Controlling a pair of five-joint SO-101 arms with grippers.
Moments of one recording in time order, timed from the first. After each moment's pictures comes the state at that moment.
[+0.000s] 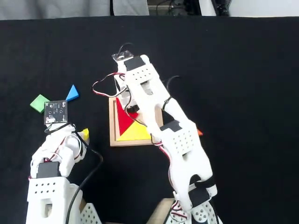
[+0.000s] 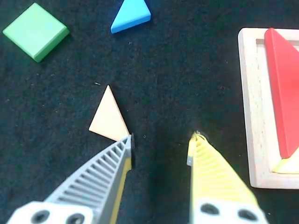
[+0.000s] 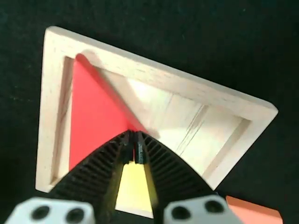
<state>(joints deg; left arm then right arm) -10.3 -72.5 88.1 43.1 -2.2 -26.5 49.0 -38.3 93.1 -4.4</state>
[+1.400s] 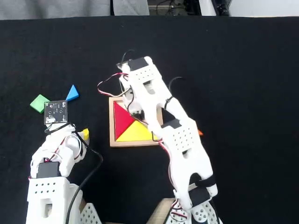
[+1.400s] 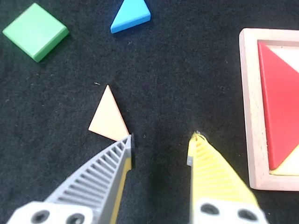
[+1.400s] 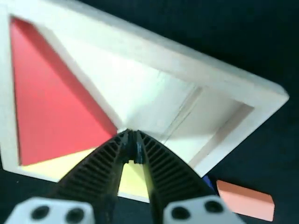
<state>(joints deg) -10.3 -72.5 88.1 43.1 -2.2 -25.1 50.9 -36.4 99.0 0.0</state>
